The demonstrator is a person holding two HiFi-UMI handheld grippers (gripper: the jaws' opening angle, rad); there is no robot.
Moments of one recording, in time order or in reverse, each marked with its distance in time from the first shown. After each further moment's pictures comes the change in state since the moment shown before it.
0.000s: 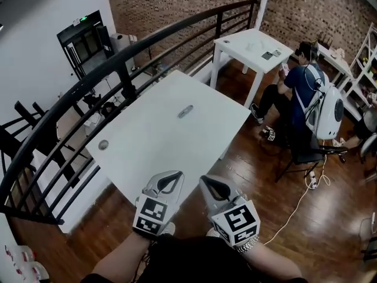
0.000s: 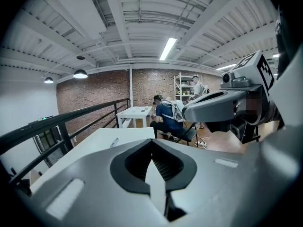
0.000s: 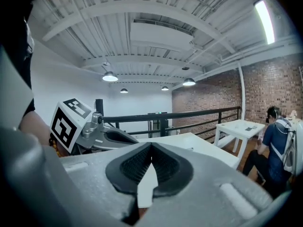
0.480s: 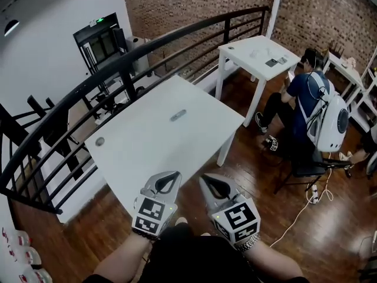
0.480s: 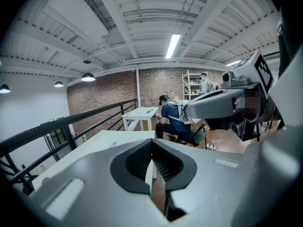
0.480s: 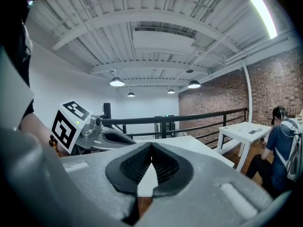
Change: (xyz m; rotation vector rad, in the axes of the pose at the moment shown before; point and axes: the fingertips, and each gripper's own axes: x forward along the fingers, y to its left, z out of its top) left arm 0.045 -0.060 0.030 -0.007 -0.006 0.137; right arm -0.057 -0.074 -0.004 -0.017 -0.039 0.104
